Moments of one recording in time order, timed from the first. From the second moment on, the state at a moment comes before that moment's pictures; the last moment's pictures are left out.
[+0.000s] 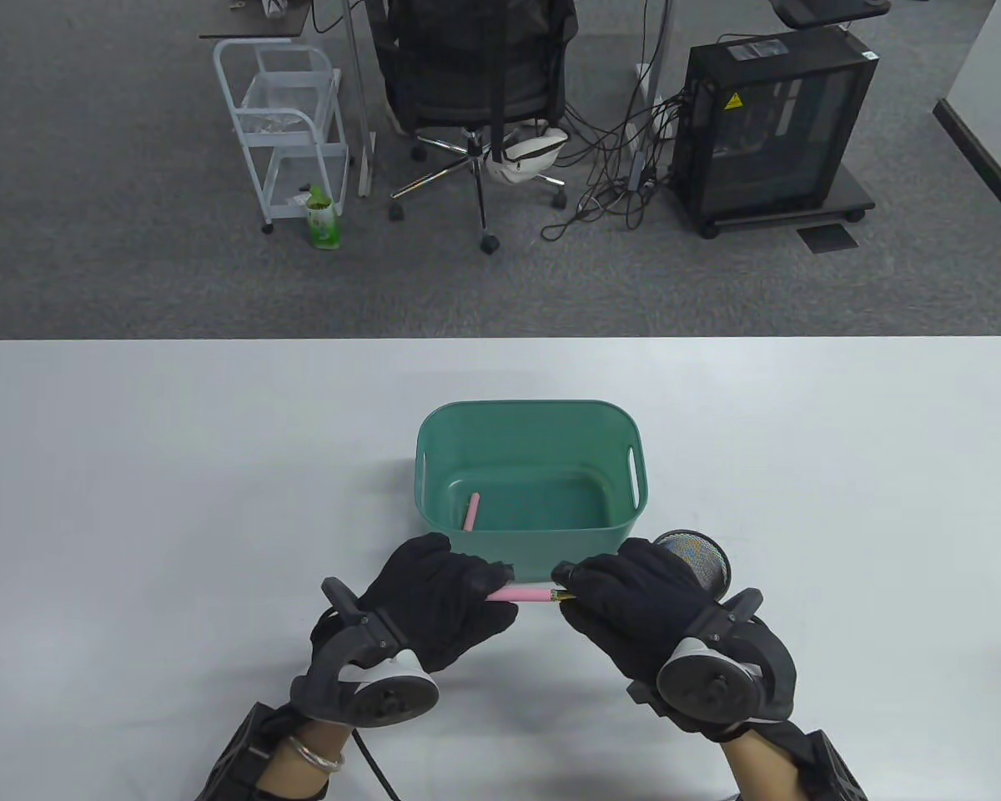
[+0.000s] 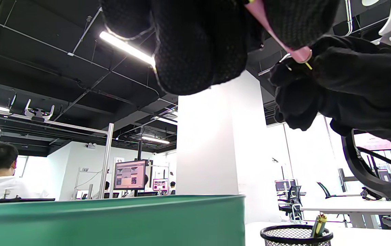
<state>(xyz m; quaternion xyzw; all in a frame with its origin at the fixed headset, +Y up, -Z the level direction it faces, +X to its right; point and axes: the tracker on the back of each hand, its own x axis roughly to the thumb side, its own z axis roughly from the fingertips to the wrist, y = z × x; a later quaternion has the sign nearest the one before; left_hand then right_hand) -0.128 -0.618 -0.239 0.28 -0.41 0.10 0.87 0.127 -0.615 -0.236 0.31 -0.28 0.88 0.22</state>
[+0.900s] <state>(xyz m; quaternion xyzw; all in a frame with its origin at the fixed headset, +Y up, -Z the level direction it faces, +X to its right) -0.130 -0.620 -0.242 0.26 -0.40 0.10 0.87 0.127 -0.616 -0.236 0.31 -0.28 0.88 0.22</state>
